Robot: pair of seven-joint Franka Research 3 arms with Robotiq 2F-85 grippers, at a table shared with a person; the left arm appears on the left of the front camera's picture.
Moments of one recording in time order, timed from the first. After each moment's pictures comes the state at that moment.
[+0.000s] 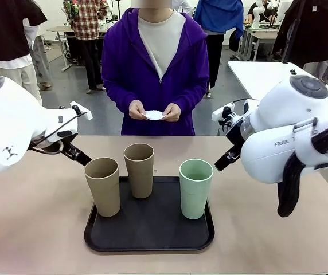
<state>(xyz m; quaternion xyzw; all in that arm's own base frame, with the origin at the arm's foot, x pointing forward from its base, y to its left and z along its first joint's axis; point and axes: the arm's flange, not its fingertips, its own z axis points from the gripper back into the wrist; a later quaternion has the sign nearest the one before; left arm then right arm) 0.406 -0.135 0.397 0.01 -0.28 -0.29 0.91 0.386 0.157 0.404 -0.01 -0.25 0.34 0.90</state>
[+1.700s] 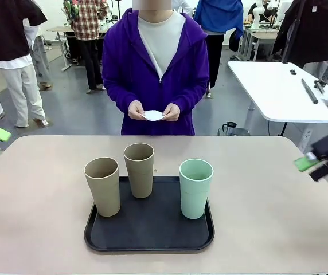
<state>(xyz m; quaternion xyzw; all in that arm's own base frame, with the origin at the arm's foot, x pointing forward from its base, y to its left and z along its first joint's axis) 0.322 0.063 0.483 -0.43 -0.13 -0.11 0.89 0.288 -0.053 0.457 0.38 -0.06 0.12 0.91</state>
